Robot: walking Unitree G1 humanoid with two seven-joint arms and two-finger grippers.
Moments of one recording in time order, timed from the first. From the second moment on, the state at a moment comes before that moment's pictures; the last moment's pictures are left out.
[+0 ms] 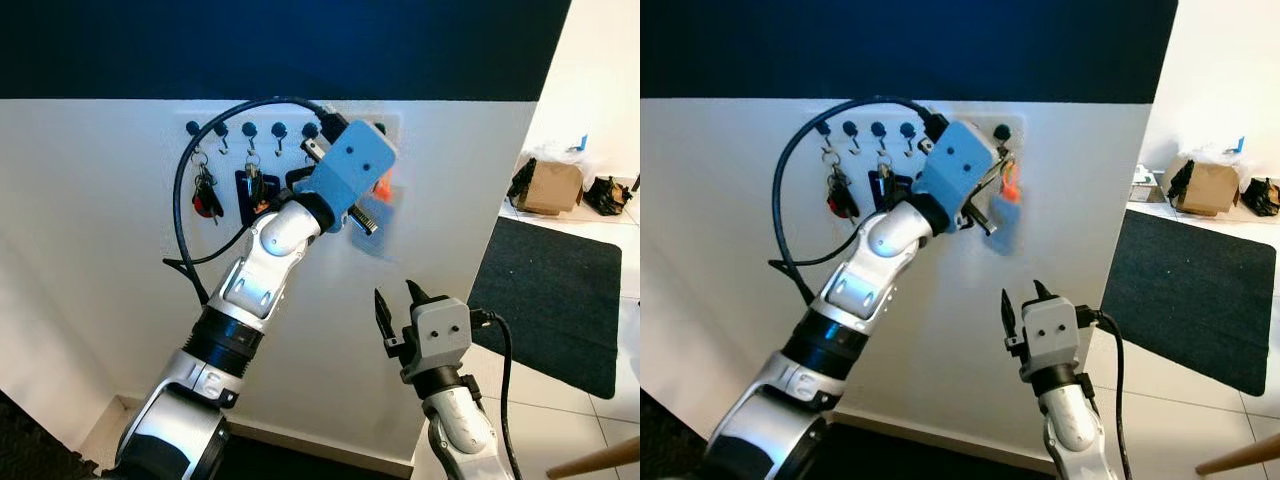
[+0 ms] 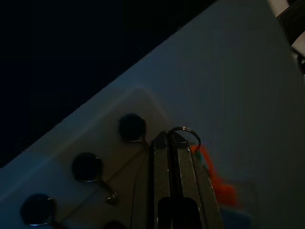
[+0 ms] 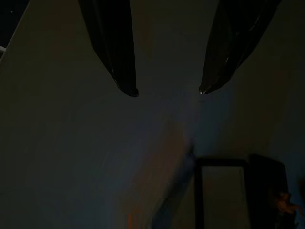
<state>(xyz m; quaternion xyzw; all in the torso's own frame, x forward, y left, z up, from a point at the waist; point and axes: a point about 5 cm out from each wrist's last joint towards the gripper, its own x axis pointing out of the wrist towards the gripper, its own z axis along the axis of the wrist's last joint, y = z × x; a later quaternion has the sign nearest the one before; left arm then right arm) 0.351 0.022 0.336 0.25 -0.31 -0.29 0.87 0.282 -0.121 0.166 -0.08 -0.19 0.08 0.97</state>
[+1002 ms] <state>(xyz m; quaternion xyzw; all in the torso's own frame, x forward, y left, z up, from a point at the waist) 0.366 0.026 0.343 0.29 -0.32 -0.26 0.86 0.282 -0.120 0.166 -0.08 -0.19 0.08 0.98</state>
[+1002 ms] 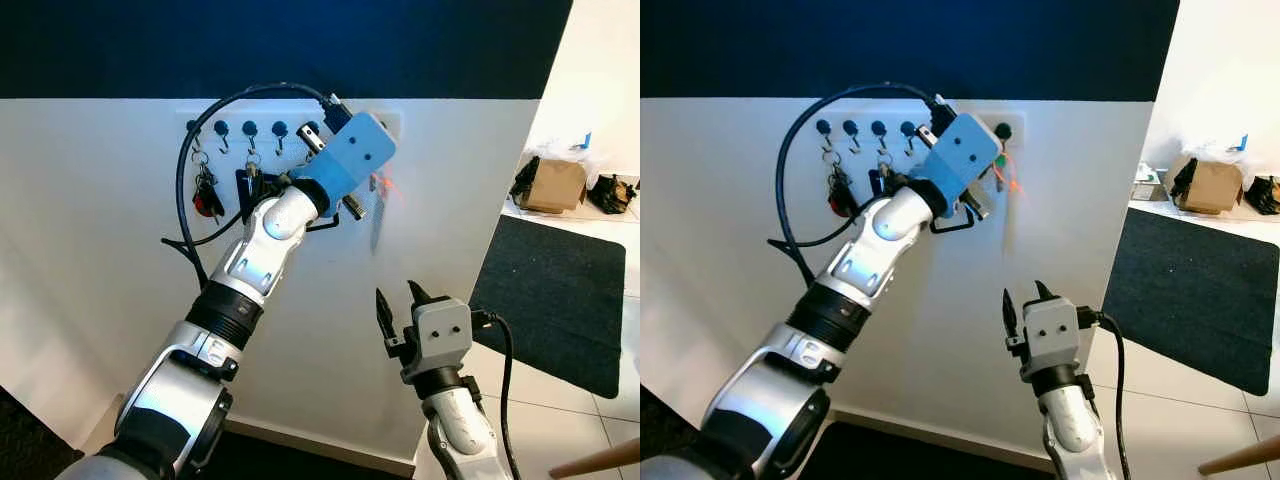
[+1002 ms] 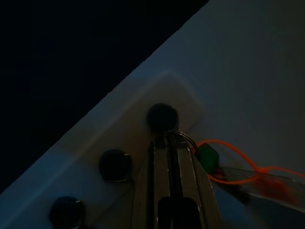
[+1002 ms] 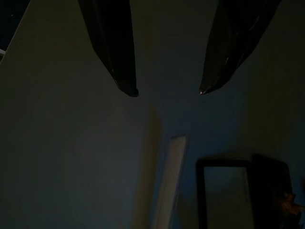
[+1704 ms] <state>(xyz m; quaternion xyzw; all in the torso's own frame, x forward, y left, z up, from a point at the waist) 0.346 0.037 0.350 0.22 -0.34 -0.29 0.87 0.282 -0.122 0.166 -0.08 -0.19 0.07 0.98</state>
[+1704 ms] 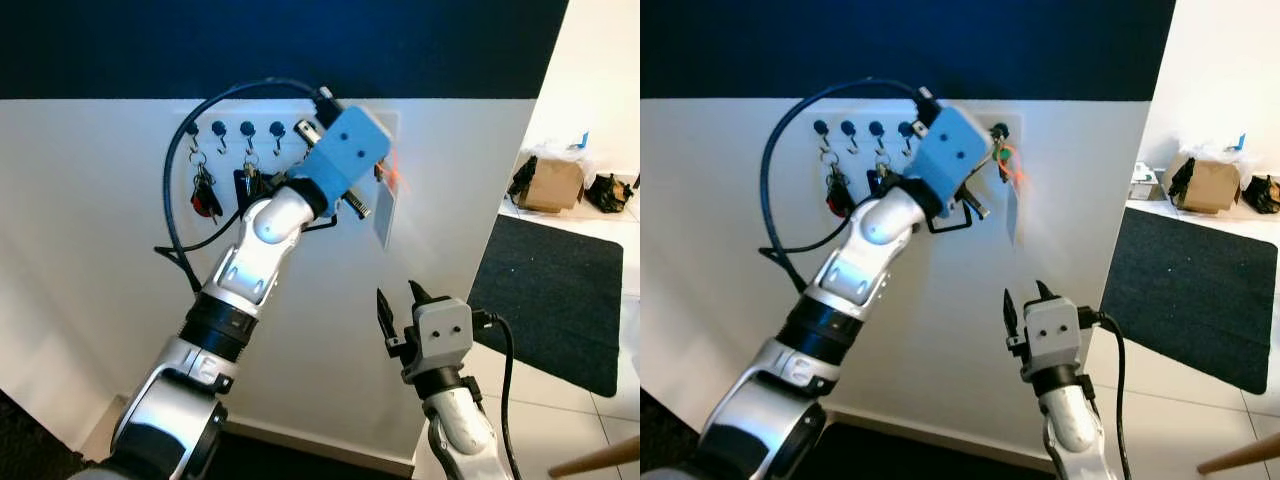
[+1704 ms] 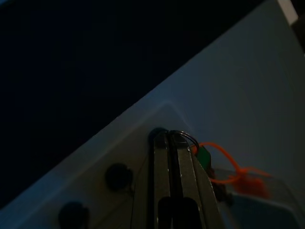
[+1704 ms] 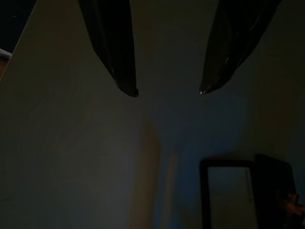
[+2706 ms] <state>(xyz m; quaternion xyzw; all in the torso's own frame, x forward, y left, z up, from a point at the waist) 0.336 0.025 0.330 0.10 -0.29 -0.36 0.88 0.282 -0.122 0.167 -0.08 -0.20 0.07 0.97</state>
